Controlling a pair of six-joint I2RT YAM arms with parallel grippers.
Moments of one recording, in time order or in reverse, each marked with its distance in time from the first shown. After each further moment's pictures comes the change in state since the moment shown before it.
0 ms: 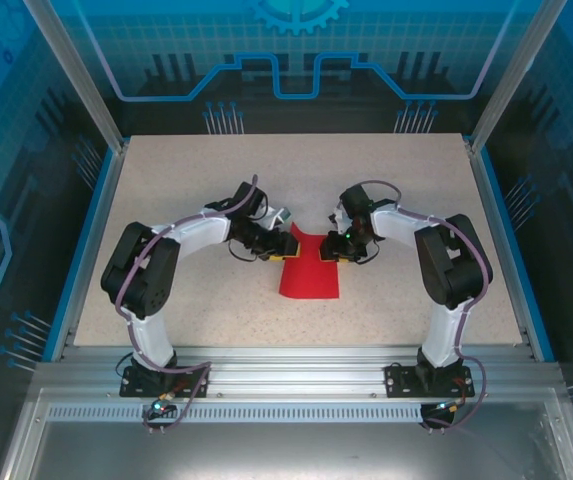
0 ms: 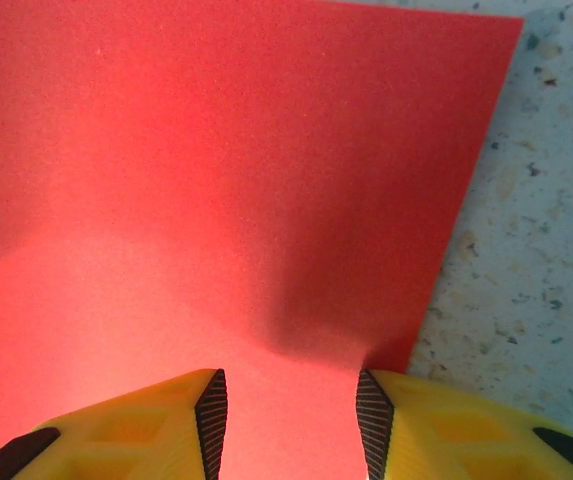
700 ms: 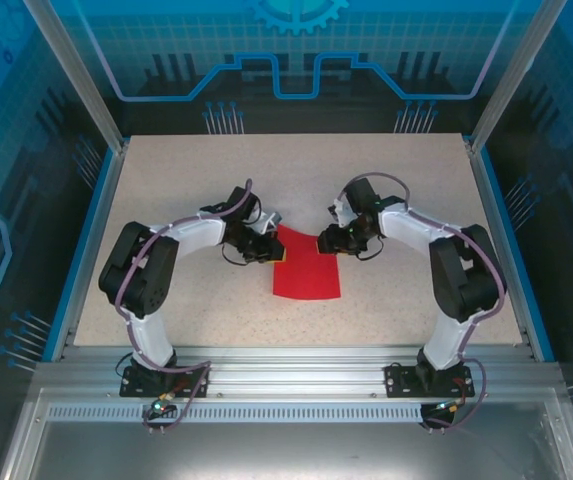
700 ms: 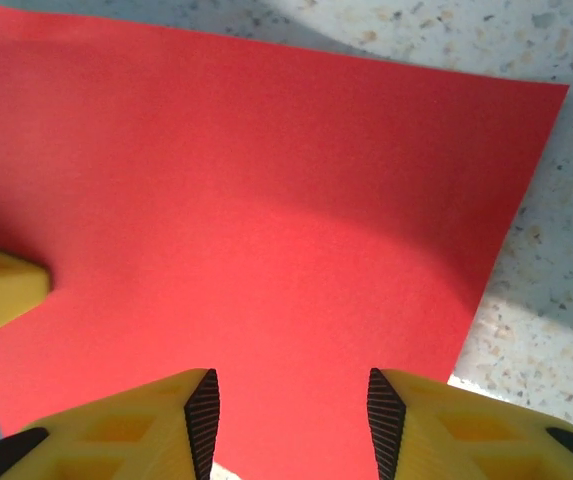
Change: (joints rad) left arm 0.042 -0.003 -0.055 -0.010 -0.078 0.040; right arm 0.000 -0.097 -0.003 0.000 -0.051 -0.015
